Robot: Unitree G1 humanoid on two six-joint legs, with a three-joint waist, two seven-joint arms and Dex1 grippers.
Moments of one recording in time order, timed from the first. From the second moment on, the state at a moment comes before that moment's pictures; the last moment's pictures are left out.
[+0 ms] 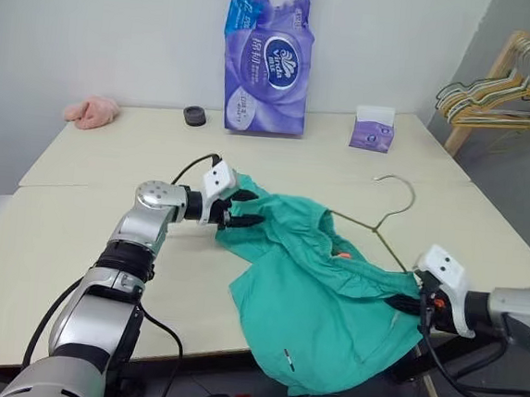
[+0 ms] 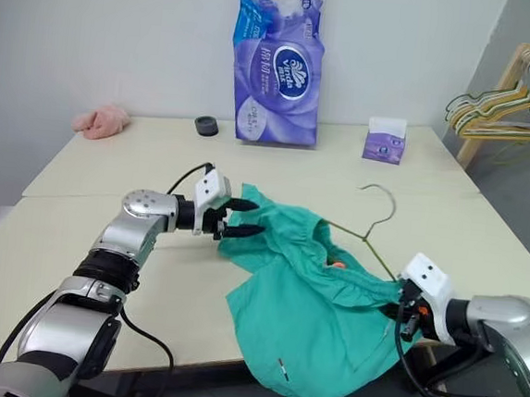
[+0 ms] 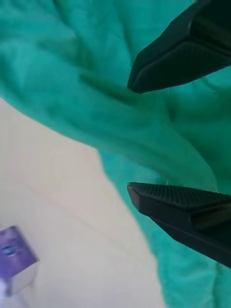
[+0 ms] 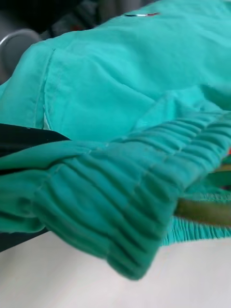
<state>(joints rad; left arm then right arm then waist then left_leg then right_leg) -0.76 0.48 -0.10 0.59 -0.14 0.05 -1.17 0.05 -0.89 -0.21 -0.60 0.50 1.11 0.83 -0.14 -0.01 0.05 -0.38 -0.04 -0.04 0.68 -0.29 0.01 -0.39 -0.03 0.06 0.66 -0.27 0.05</state>
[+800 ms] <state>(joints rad) -0.82 -0.02 -0.32 0.11 -0.28 0.40 -0.99 0.20 -0.88 -1.17 -0.55 1.02 1.61 0.23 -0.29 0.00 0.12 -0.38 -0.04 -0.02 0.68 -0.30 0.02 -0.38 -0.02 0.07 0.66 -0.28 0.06</state>
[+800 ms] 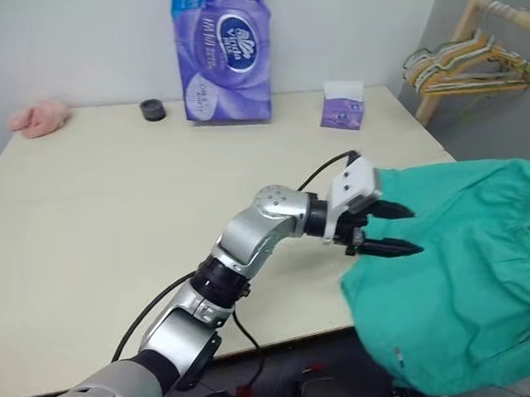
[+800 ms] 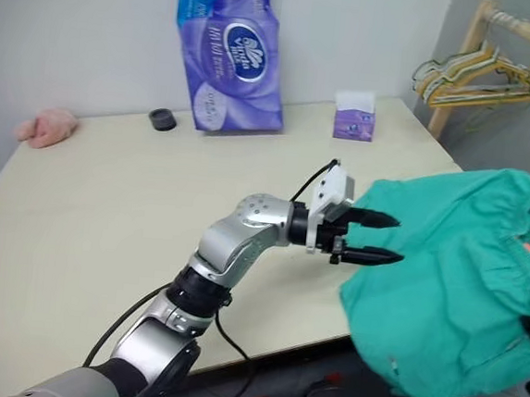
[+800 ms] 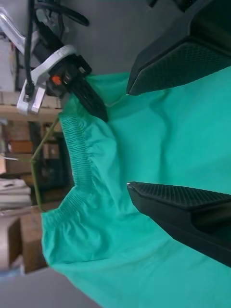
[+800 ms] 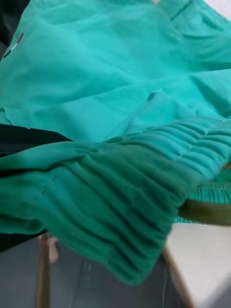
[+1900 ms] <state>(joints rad) -1.09 -0.15 -0.29 0.35 -0.30 0.24 -0.85 -0.69 -1.38 -0.34 0.82 0.46 1.19 0.36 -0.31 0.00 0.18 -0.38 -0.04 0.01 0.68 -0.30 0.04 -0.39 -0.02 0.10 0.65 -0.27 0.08</state>
